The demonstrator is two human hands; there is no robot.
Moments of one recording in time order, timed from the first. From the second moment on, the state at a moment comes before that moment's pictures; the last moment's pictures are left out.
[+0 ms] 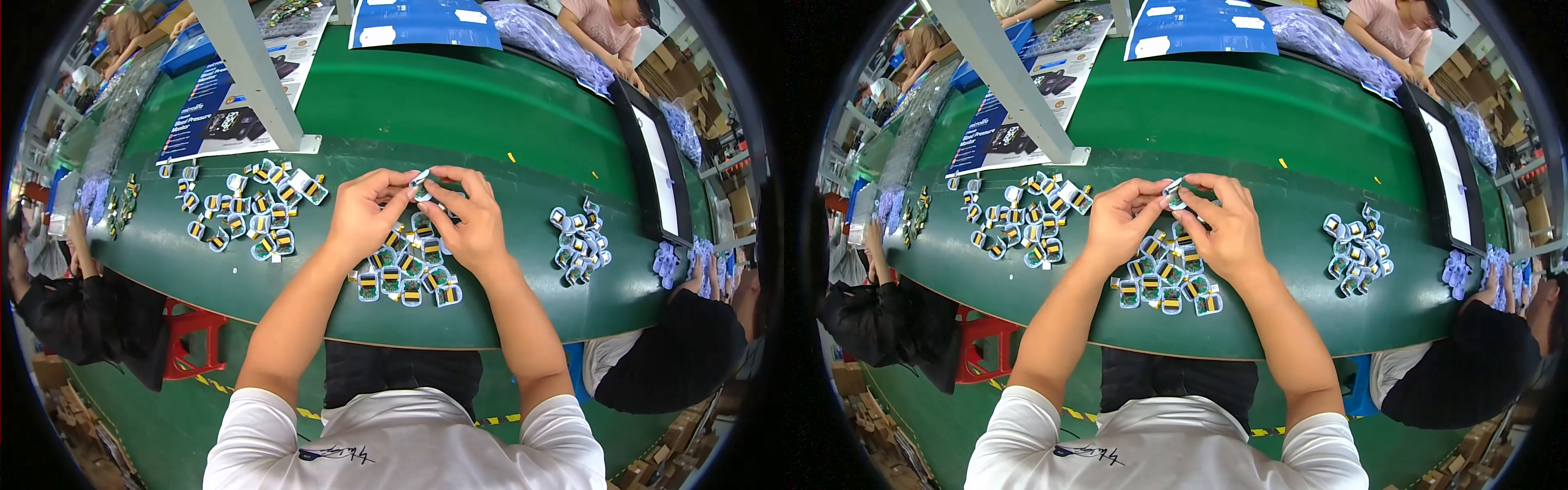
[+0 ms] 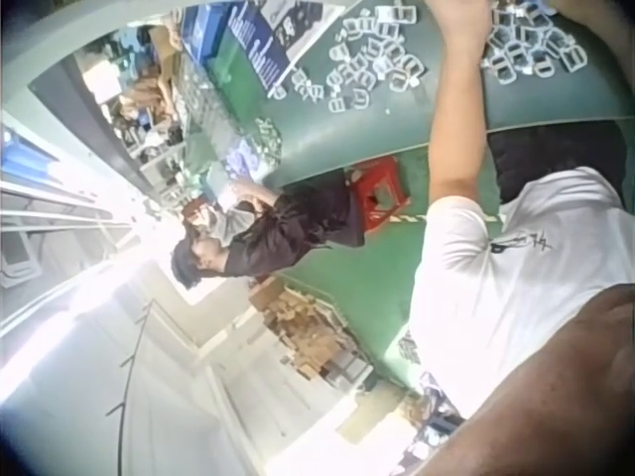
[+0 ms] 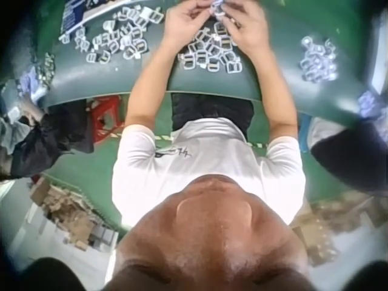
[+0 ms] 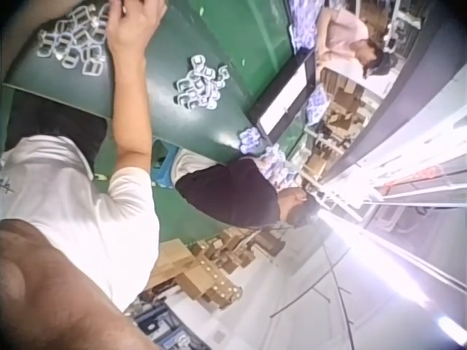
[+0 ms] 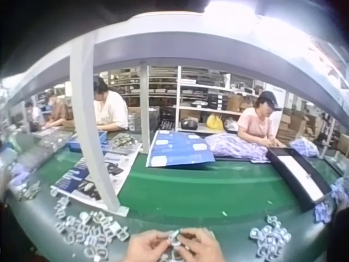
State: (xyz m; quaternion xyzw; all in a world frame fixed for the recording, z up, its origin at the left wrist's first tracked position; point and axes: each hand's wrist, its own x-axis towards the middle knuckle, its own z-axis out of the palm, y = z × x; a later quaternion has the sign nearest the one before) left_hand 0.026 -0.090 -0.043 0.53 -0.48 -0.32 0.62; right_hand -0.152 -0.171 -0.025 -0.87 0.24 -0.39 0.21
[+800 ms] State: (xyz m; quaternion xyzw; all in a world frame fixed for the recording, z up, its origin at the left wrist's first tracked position) left_hand 0.021 -0.095 -0.053 0.51 -0.45 -0.17 0.71; right_hand -0.138 -0.156 -0.040 -0.64 0.21 -0.39 0.63
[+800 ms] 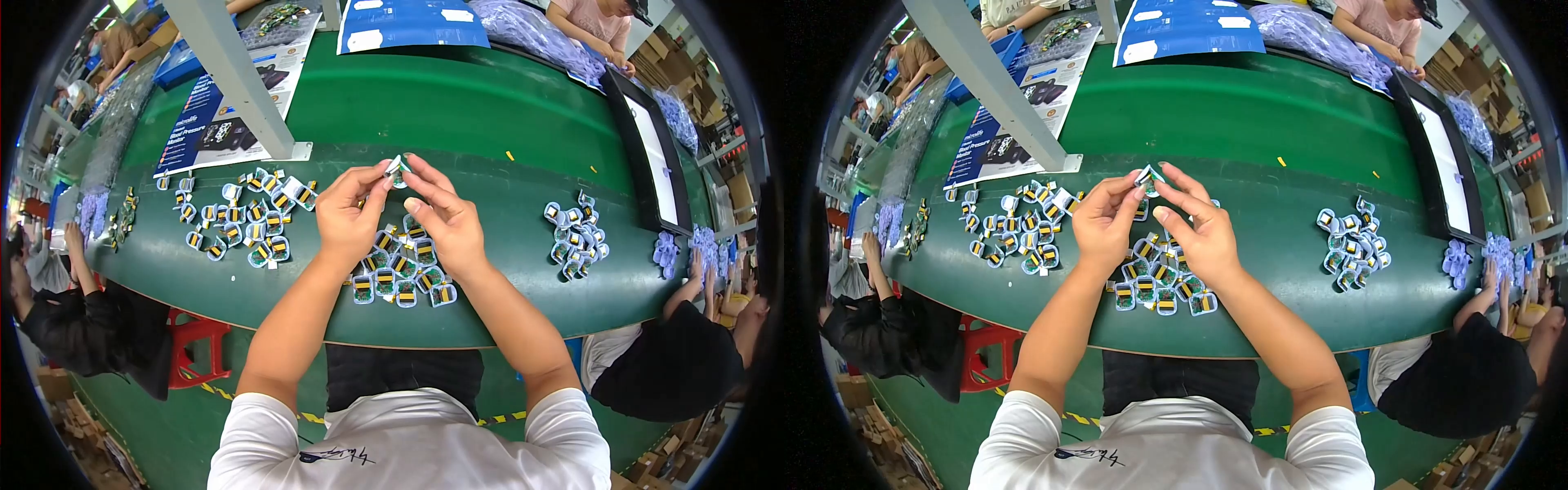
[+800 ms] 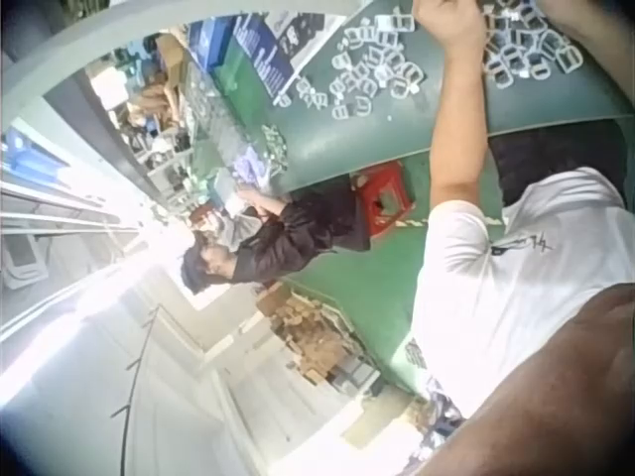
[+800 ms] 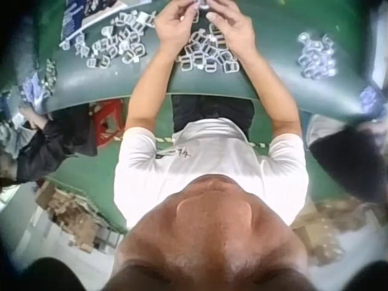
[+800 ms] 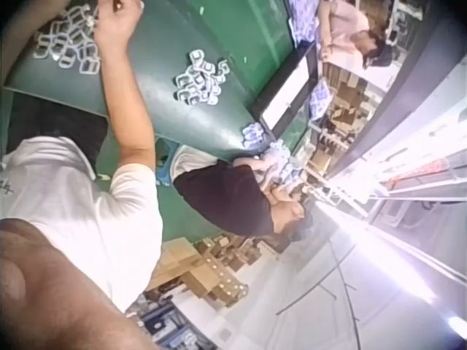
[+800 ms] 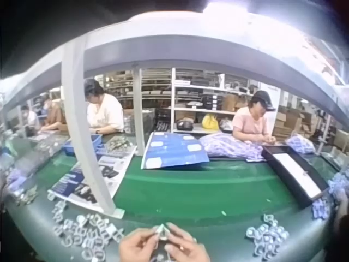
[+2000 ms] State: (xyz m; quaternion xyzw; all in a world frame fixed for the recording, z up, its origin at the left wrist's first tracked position) left_hand 0.018 -0.091 -0.040 0.53 -0.52 -0.31 0.59; right_hand -0.247 -0.205 -0.028 -0.84 0.45 -0.30 0.12
